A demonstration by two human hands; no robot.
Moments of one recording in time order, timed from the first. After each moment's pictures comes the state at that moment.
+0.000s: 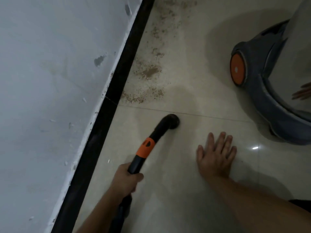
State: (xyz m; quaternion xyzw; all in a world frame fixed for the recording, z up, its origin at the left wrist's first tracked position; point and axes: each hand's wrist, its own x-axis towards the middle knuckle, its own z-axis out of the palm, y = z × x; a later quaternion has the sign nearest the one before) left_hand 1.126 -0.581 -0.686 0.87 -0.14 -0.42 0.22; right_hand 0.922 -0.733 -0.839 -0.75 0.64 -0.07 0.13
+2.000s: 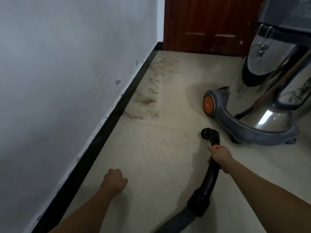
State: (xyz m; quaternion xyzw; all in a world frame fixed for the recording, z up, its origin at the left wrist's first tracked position) left_hand 1.185 -0.494 -0.746 0.89 -0.36 -0.30 0.04; right_hand 0.878 -0.725 -0.719 -0.46 0.71 -0.19 0.49
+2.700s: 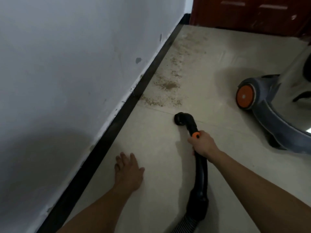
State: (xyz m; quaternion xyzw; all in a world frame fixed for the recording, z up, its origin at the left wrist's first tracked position) left_hand 1.205 -0.504 -0.810 0.89 -0.37 -0.24 -0.06; right_hand 1.031 -0.710 -0.728 -0.67 0.59 -0.07 0.45
